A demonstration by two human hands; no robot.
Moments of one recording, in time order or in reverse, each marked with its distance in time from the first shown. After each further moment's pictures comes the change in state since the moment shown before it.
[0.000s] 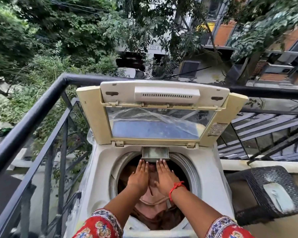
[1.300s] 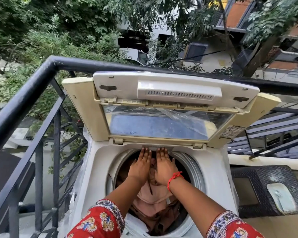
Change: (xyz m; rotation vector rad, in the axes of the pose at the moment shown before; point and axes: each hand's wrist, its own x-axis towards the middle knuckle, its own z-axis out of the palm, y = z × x) left_hand 0.050 -0.011 -0.006 0.015 0.016 0.033; right_hand 0.056 -0.001 -0.013 0.014 -0.011 0.016
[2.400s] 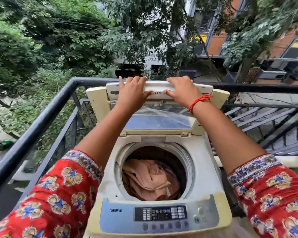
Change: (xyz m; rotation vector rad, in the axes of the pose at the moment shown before) left_hand -0.108 0.035 -0.277 0.084 0.794 0.084; right_hand -0.144 -0.024 -0.275 -0.107 0.722 -0.148
